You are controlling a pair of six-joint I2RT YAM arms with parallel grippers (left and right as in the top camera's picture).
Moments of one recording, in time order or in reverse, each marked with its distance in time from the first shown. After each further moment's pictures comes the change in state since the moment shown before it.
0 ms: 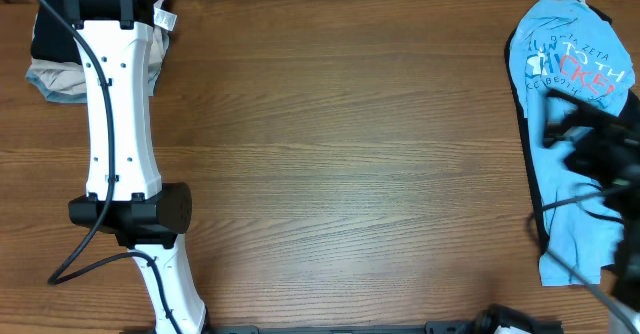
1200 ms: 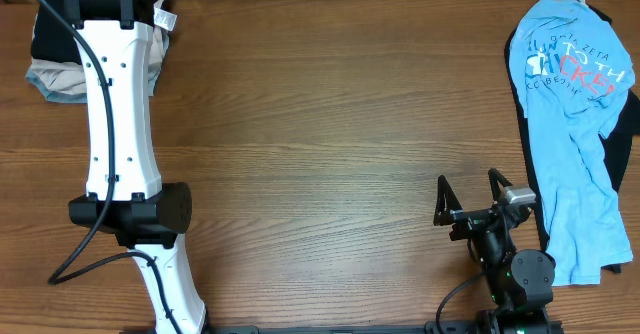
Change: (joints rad) left arm 0.000 0.000 0.000 -0.002 0.000 0.000; right arm 0.407 -0.763 -1.270 0.864 0.365 -0.083
